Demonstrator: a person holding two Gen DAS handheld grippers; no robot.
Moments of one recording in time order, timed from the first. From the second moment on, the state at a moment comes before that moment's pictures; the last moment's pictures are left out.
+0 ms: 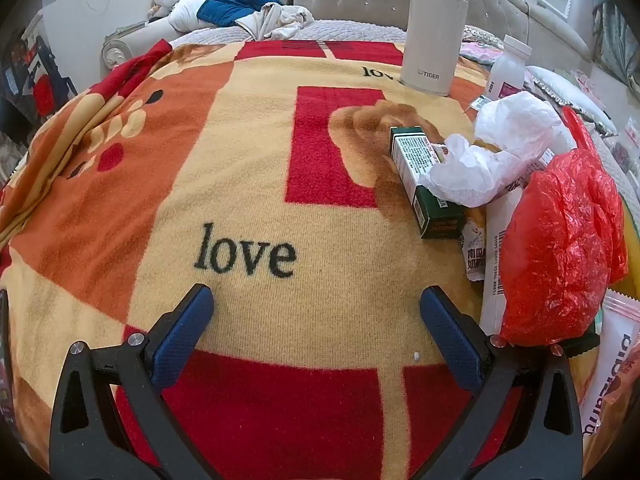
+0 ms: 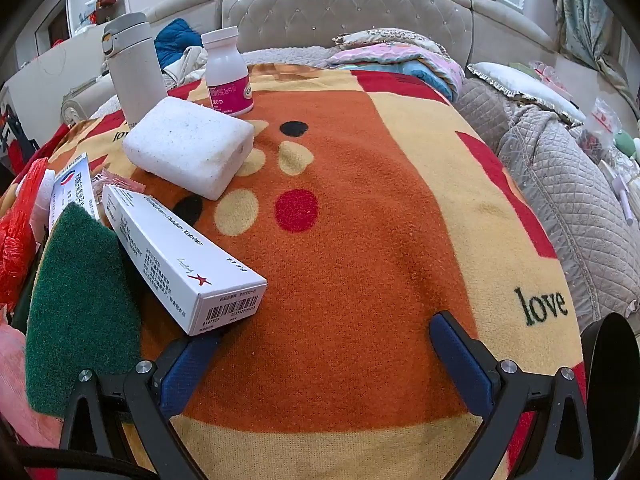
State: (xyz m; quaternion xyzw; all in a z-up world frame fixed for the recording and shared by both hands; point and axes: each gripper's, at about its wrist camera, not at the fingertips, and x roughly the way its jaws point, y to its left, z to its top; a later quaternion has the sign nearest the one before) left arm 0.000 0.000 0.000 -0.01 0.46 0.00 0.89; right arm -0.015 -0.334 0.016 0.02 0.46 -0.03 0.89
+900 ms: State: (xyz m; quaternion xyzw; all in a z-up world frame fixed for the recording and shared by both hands) left arm -0.094 -0.051 0.083 0.01 0.37 0.01 0.93; right arm -0.122 -0.290 0.095 0.02 0.37 0.01 0.93
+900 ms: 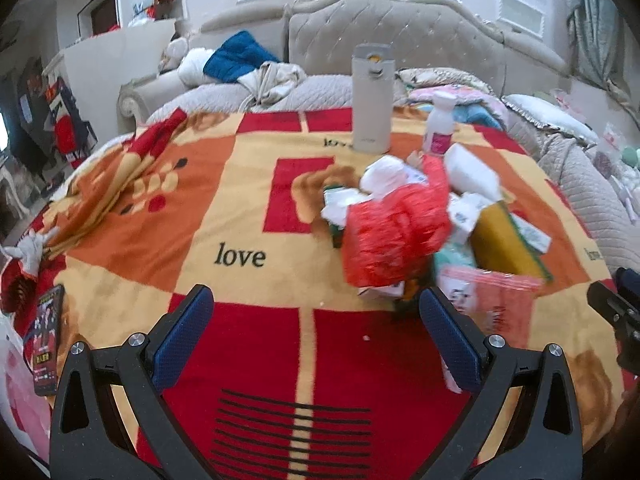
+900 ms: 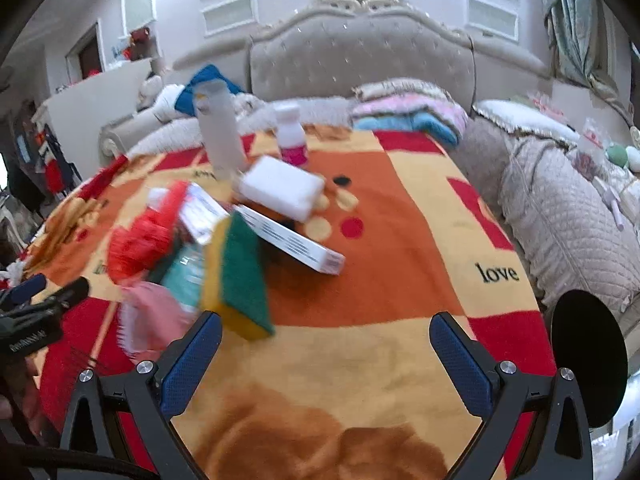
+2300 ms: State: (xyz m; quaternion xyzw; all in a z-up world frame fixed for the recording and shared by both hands) left arm -0.111 -0.067 0.108 -0.02 0.32 0.00 0.95; right arm -0.134 -0.281 0.129 0.03 0.29 0.02 0.95
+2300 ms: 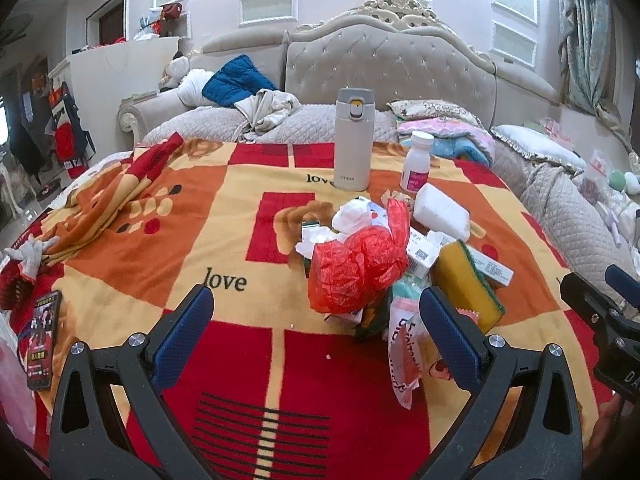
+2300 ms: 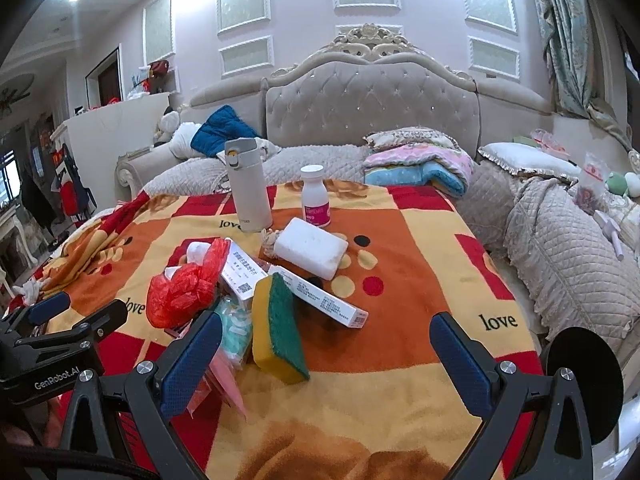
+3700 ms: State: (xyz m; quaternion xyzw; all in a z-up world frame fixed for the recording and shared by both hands) left arm -0.106 -0.066 0.102 -0.01 0.33 0.00 0.94; right arm -0.124 -0.282 0.122 0.03 0.31 0.03 0.95
